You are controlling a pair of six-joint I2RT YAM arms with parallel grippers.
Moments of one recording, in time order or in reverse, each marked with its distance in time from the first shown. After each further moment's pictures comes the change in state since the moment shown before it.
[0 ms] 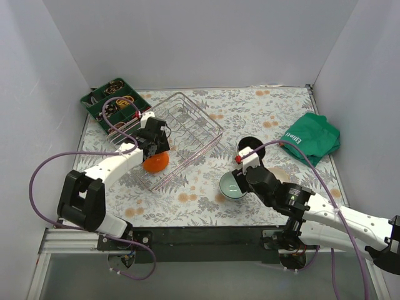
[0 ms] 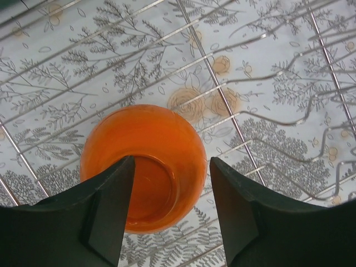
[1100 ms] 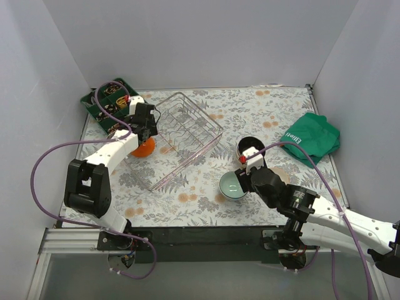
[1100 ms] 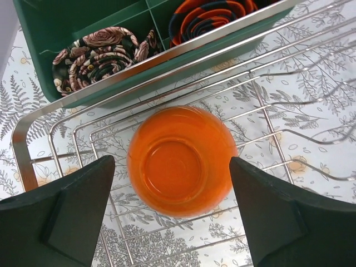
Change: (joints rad) left arm 0.160 0.146 0.167 0.053 -0.189 0.232; right arm 0.000 -0.067 -0.022 0.020 0.017 0.000
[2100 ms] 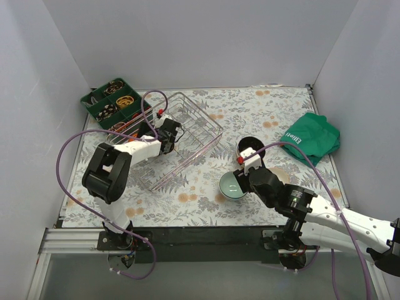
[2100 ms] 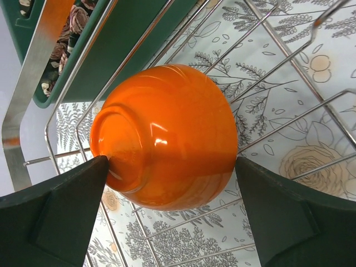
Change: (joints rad) left arm -0.194 0.189 -0.066 0.064 -0.271 0.288; right arm 0.000 0.023 -0.006 0.011 -0.007 -0.023
